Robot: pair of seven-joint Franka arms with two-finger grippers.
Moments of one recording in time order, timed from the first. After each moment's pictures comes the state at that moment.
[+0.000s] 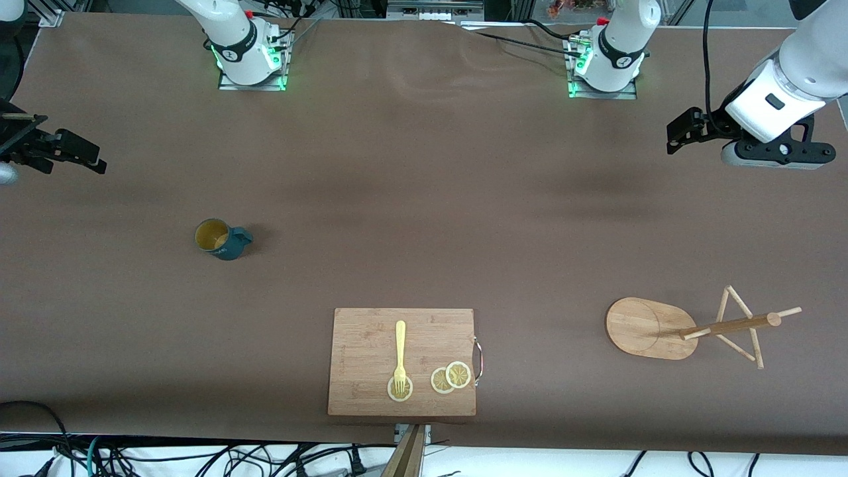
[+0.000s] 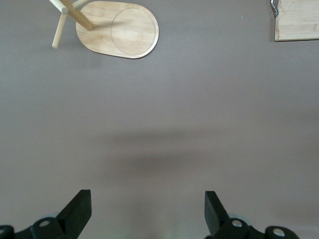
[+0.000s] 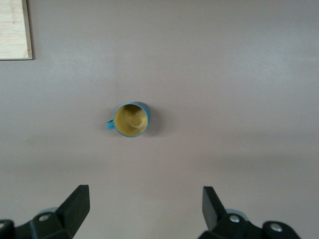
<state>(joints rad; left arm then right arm) 0.08 -0.09 -0.18 -1.76 -0.04 1.59 -0.07 0.08 -0.02 -0.18 -1.73 0.03 1.69 -0.09</state>
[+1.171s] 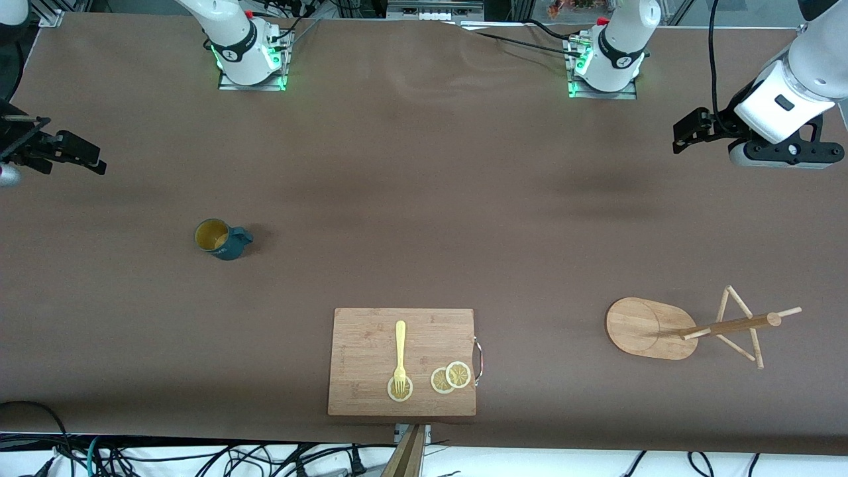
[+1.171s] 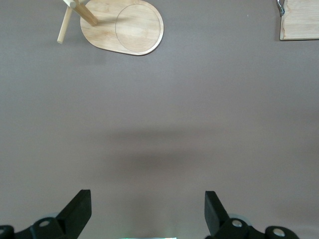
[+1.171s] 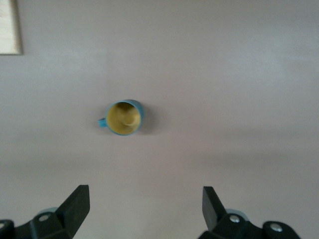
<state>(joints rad) 0.09 -0.09 -0.17 -1.76 -0.04 1.58 -0.07 0.09 0.00 -0.18 -1.73 -0.02 1.69 -0.09</state>
